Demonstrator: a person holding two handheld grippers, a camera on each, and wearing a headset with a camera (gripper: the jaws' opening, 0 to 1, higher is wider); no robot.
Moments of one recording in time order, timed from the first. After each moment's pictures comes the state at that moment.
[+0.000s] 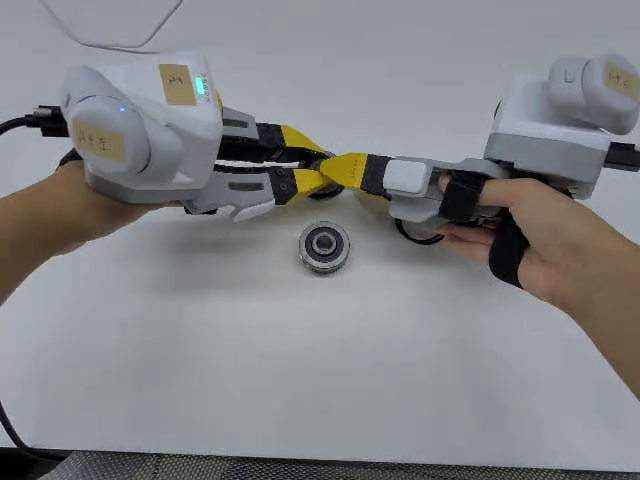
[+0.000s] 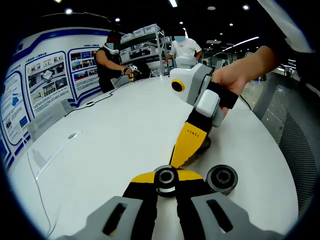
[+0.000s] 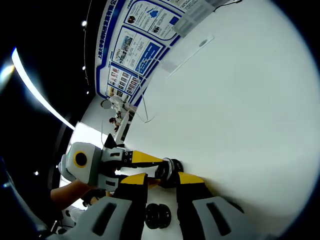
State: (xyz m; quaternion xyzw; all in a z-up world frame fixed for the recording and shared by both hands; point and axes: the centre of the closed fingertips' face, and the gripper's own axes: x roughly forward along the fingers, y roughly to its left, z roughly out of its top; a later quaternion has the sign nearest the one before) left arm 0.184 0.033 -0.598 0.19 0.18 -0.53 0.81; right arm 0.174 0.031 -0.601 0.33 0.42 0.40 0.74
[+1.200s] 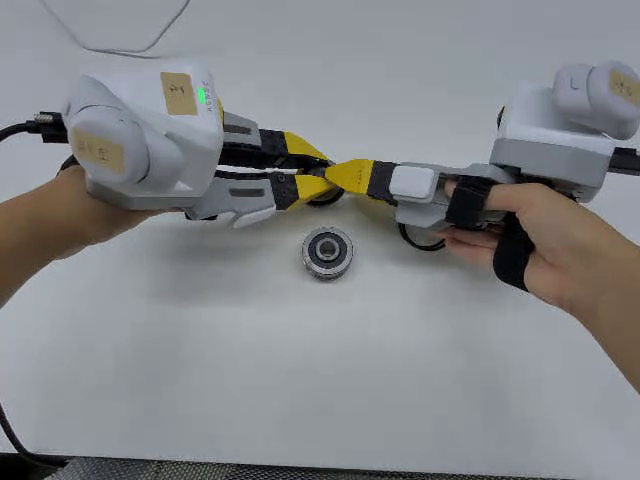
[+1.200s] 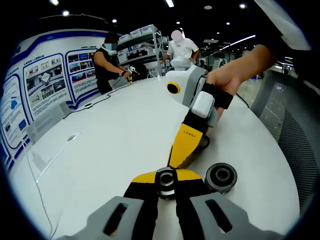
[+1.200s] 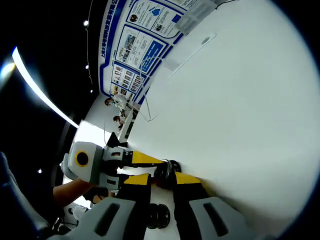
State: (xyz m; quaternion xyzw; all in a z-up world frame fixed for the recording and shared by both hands) left arm 0.184 0.032 -0.598 0.20 0.17 -0.54 0.80; right arm 0.172 0.036 -0.602 0.33 0.42 0.42 0.73
